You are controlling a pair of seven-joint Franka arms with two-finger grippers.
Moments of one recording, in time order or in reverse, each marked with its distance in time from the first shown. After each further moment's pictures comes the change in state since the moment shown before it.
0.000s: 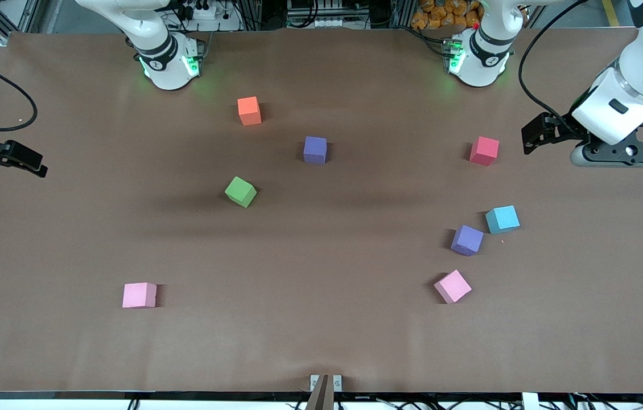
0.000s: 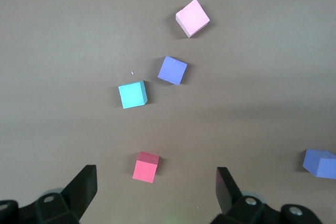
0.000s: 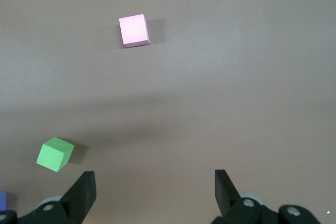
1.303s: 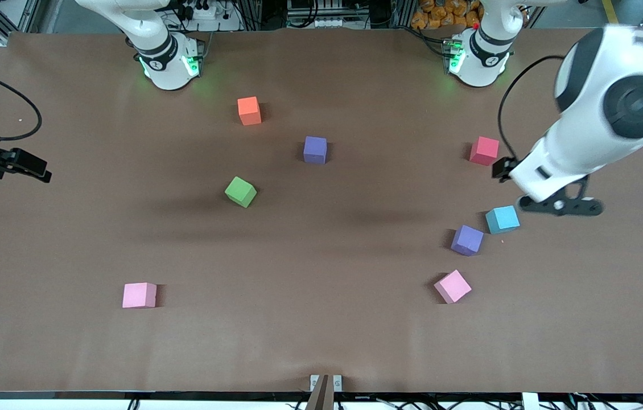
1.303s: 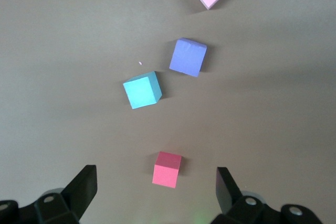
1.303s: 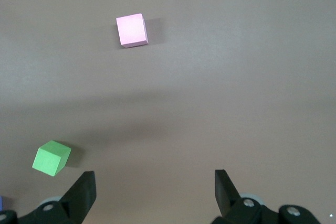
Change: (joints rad) left arm -0.074 0.209 -0.009 -0.009 0.150 0.024 -0.006; right arm 0.000 0.042 -0.002 -0.003 0.000 0.039 0.005
